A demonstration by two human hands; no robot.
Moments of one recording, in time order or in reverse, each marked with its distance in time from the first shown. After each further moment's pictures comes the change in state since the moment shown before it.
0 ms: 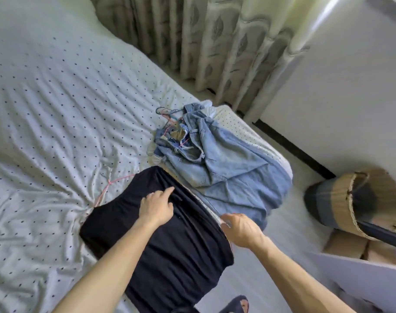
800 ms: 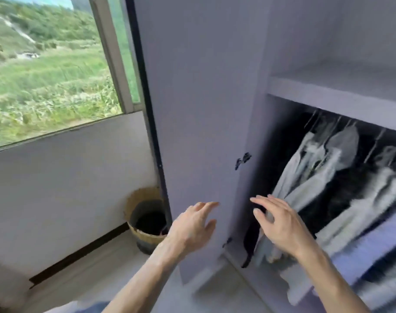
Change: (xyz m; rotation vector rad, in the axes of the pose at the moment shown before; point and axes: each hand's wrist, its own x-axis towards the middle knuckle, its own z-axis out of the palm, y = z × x) left_hand -0.319 0.745 0.152 0.416 -0.172 1.658; right_hand -0.564 0.452 0.019 0.578 1.326 0.973
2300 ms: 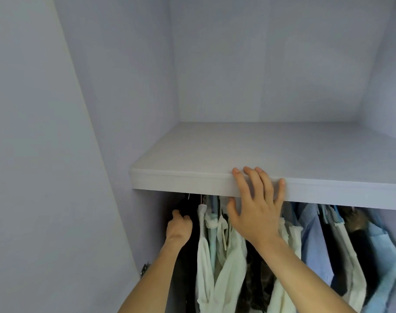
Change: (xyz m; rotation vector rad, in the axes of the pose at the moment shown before) left_hand 0.449 0.179 0.062 -0.580 -0.222 -0.040; right_hand 0.199 0.139 -0.162 -0.954 1.099 0.246
